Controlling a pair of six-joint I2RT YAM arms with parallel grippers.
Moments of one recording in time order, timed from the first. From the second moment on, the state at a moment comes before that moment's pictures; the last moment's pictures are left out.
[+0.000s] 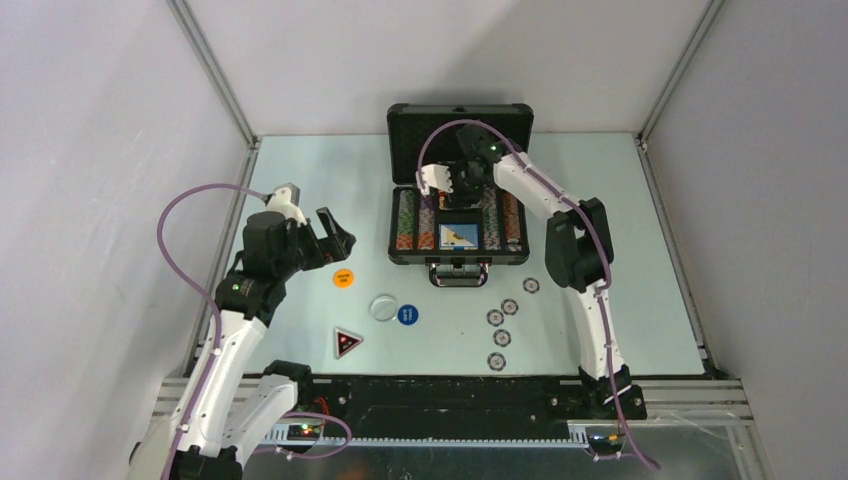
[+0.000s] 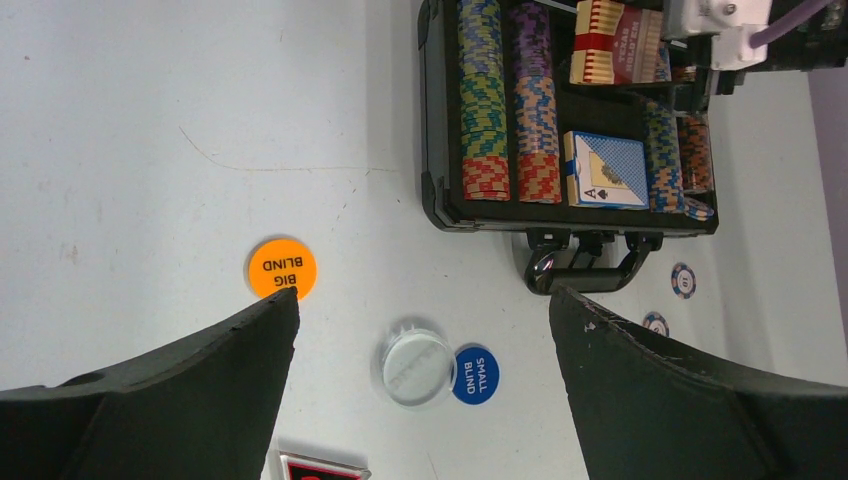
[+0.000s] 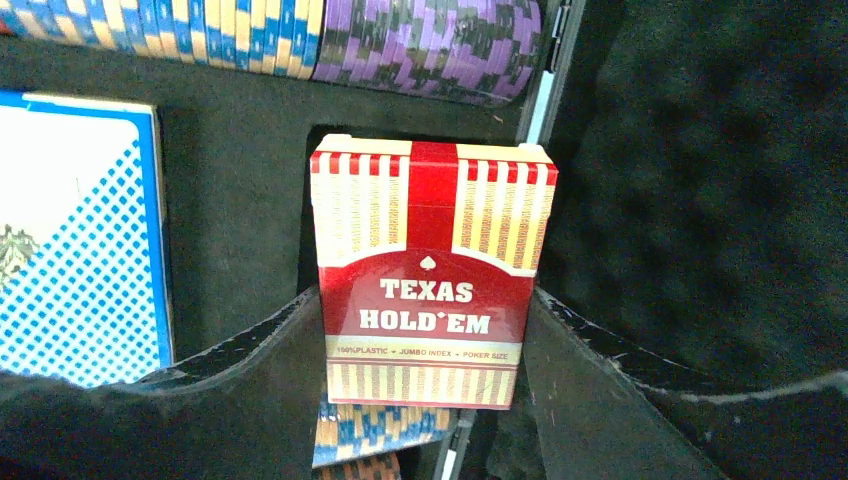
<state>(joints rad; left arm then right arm) -0.17 0.80 0.81 -0.53 0.12 -0.43 0.49 2.25 2.04 -0.82 -0.30 -1.30</state>
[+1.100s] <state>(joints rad) -0.16 0.80 0.81 -0.53 0.14 -0.43 0.52 2.31 2.09 -0.84 -0.18 -1.23</state>
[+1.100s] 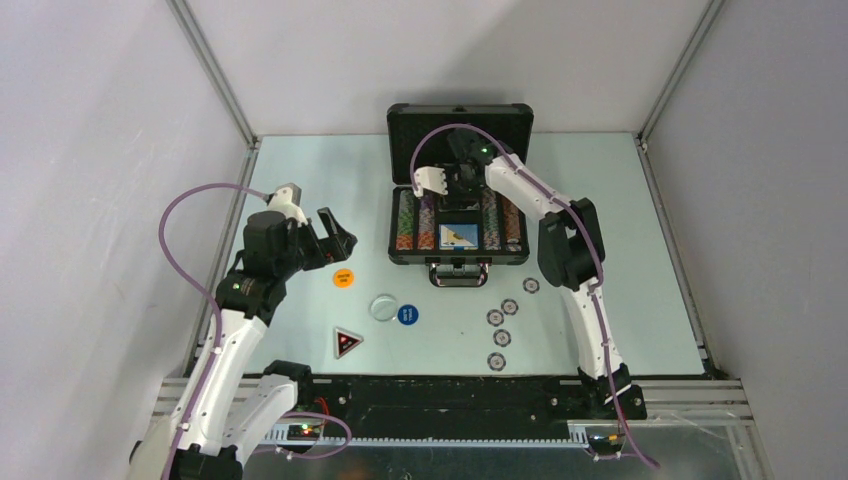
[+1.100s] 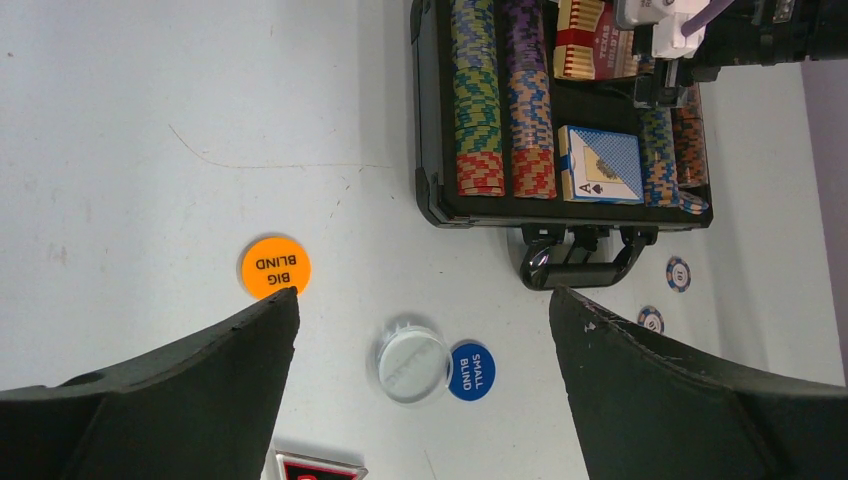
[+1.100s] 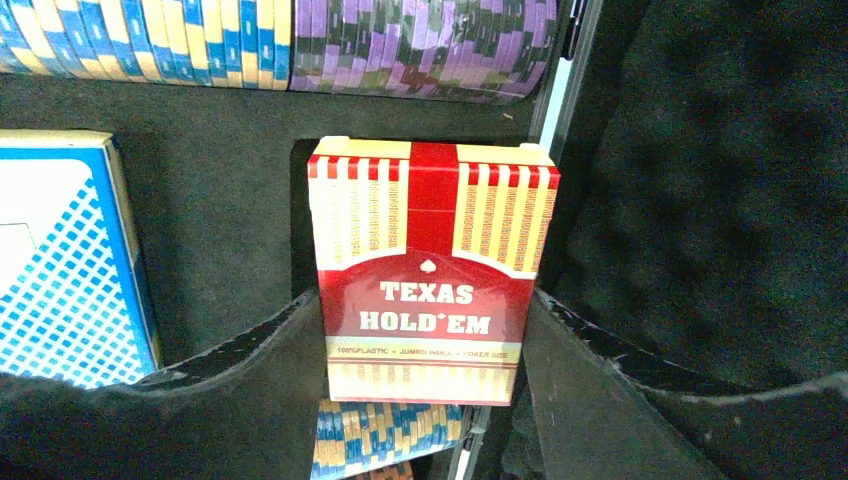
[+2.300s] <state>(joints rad) -0.16 0.80 0.81 -0.53 0.14 -0.43 0.48 2.24 2.09 -0.87 -0.33 -1.17</state>
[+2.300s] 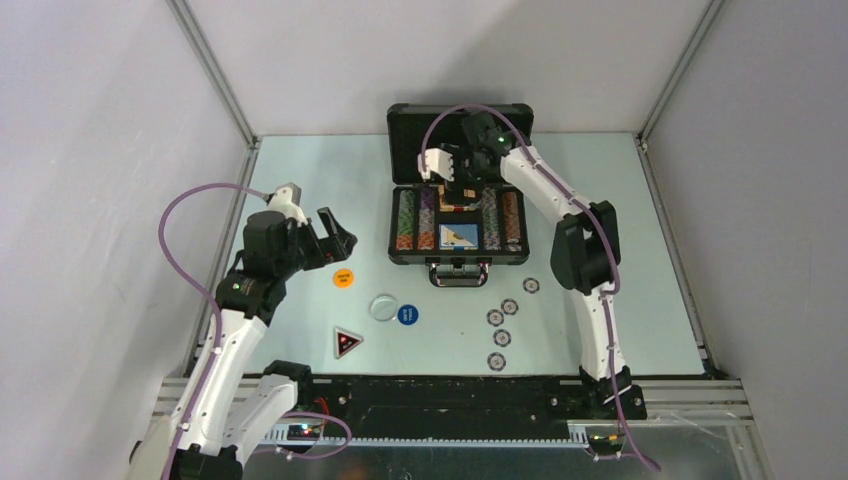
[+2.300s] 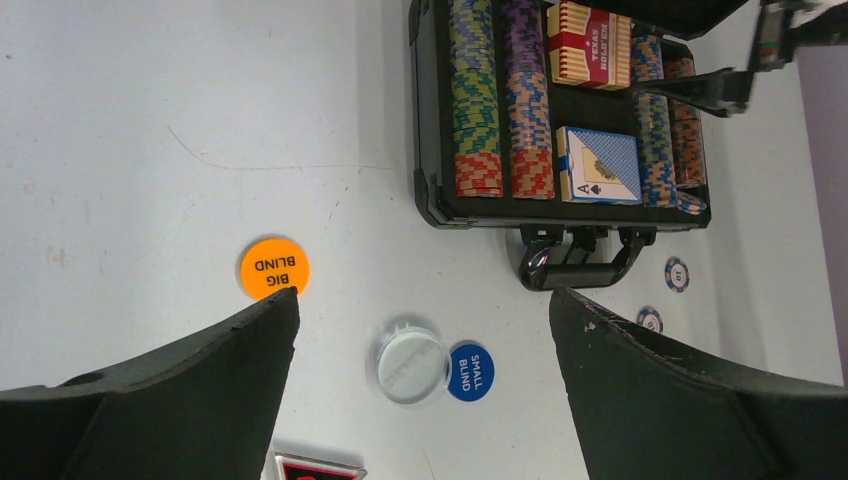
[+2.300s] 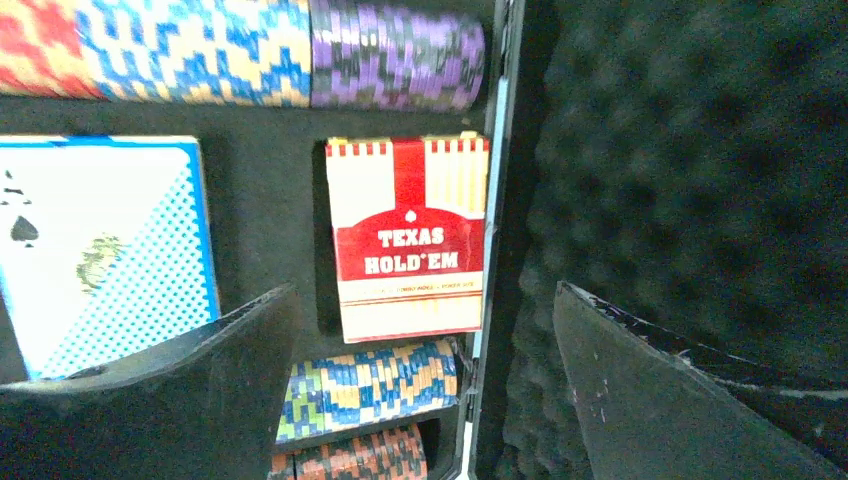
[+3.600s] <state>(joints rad) -0.16 0.80 0.80 -0.52 0.14 -0.43 0.61 2.04 1.67 -0.03 0.14 0.15</state>
